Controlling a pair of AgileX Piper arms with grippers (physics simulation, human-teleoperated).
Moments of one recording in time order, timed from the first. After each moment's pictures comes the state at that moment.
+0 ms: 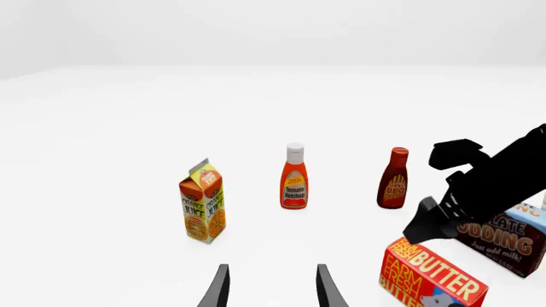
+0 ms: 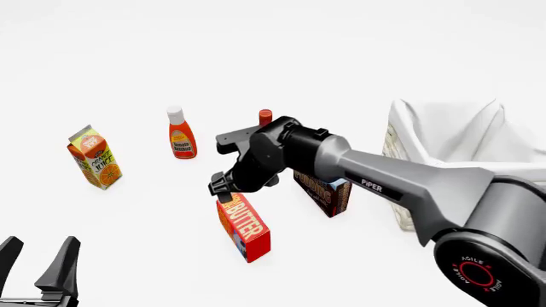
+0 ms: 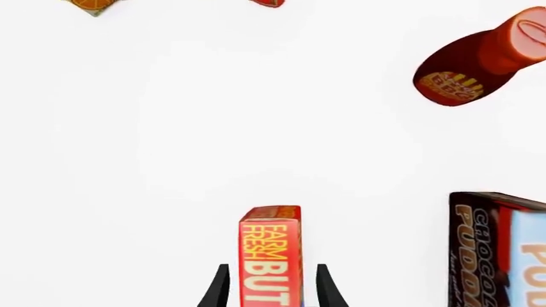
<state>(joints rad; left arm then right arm) 0.00 0.00 0.00 0.00 0.00 0.79 2.04 -1.69 0.77 0.26</state>
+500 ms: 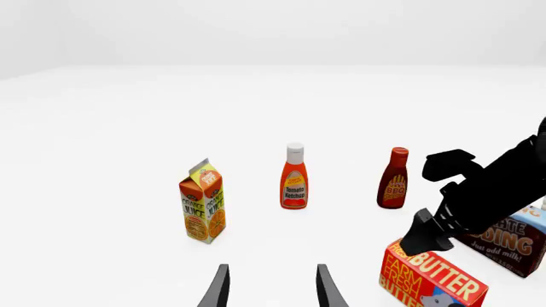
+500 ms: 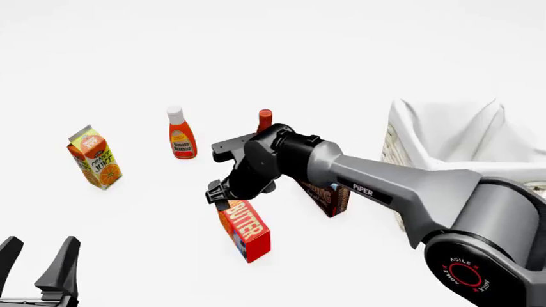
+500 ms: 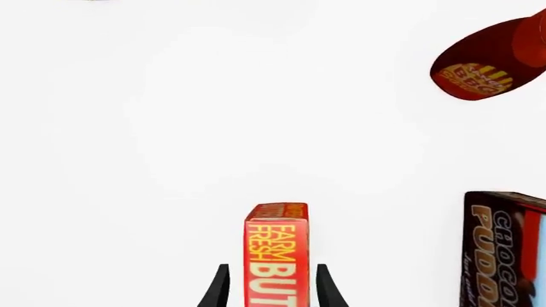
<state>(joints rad) 0.00 0.00 0.00 0.00 0.00 0.81 2.07 -1.69 0.77 0.26</state>
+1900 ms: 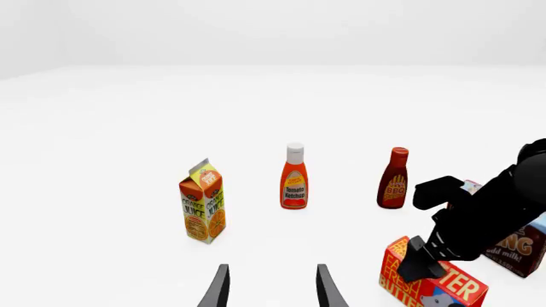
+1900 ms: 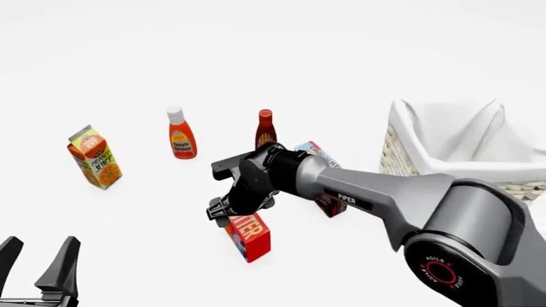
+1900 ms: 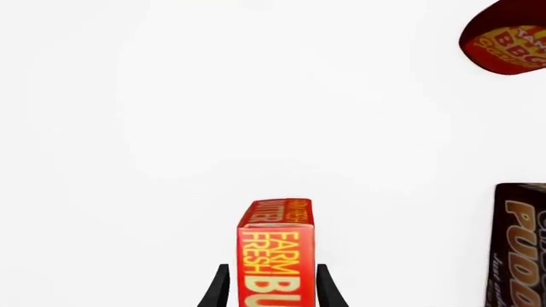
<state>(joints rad) 0.00 0.00 0.00 0.00 0.00 0.82 2.13 -1.65 0.75 0.29</state>
